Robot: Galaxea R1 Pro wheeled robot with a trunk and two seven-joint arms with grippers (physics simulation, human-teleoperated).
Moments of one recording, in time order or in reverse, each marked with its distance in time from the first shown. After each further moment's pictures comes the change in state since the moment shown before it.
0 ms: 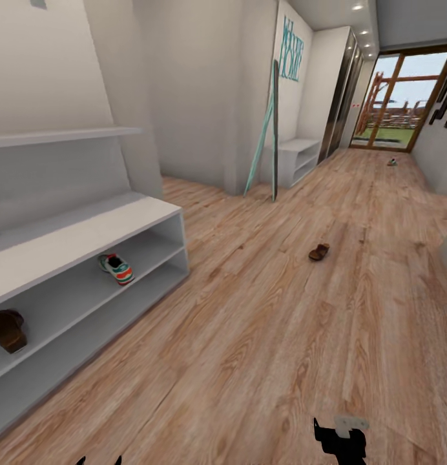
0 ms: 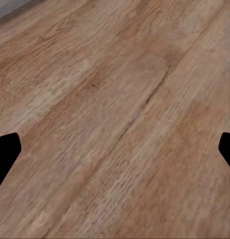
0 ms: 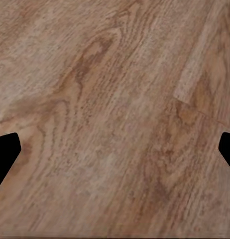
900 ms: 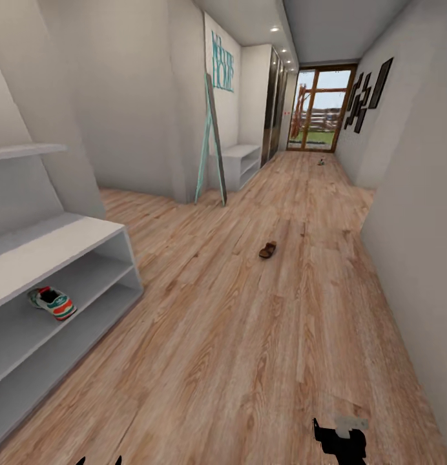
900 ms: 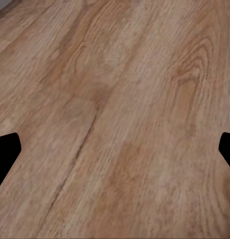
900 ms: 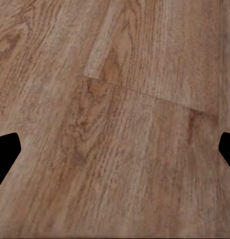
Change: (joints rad) left arm 0.000 0.000 0.000 0.001 0.000 0.001 0.000; right arm 0.001 0.000 0.000 0.000 0.000 0.000 0.000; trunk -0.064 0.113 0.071
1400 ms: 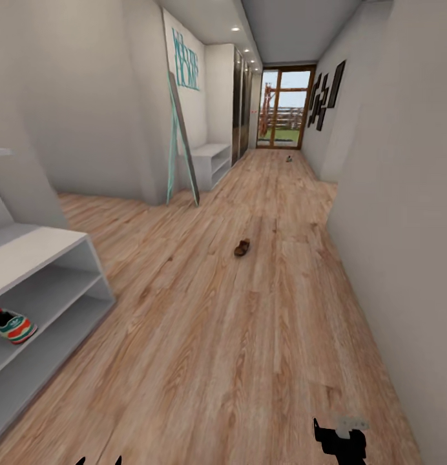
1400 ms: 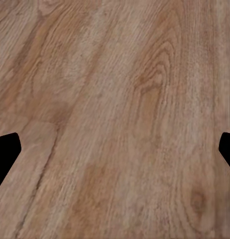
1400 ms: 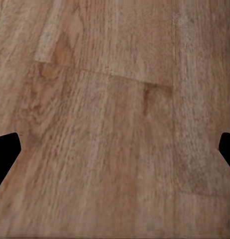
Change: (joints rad) left arm 0.000 0.000 0.000 0.000 0.000 -0.001 0.000; right arm 0.001 0.000 0.000 0.000 0.000 0.000 0.000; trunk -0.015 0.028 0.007
